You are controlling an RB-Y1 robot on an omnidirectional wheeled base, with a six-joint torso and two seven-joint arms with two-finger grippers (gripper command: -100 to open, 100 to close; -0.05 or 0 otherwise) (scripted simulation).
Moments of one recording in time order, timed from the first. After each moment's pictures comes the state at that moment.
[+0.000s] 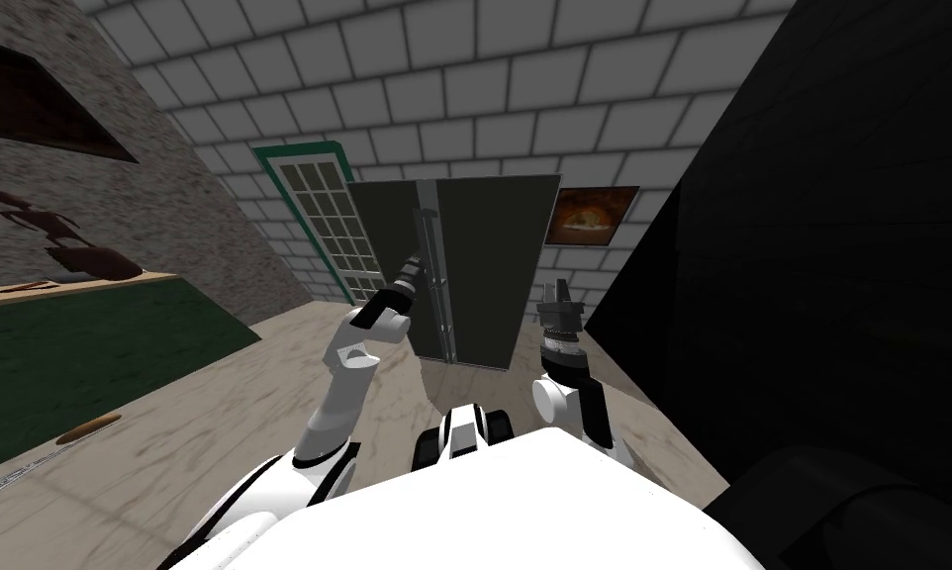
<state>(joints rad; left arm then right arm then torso) -0.43 0.21 -0.12 -2.00 0.01 0.43 -0.10 0.48 0.04 0.04 -2.40 -0.12 -0.50 0.15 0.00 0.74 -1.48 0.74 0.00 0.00</state>
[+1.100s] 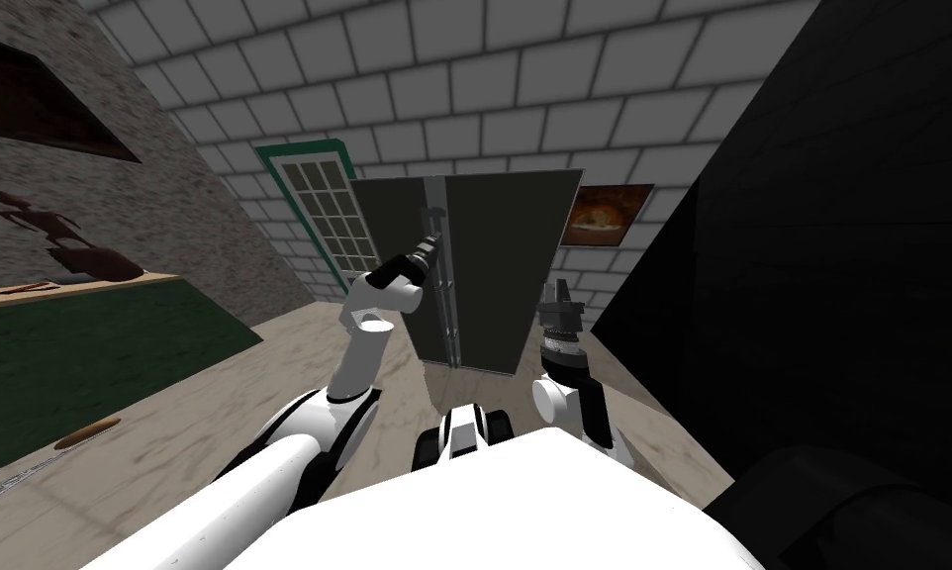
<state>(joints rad) -0.73 0.20 -0.15 -1.93 0.02 0.73 -0.10 0.48 0.04 0.04 -2.40 -0.12 -0.50 0.15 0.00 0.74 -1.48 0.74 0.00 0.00</state>
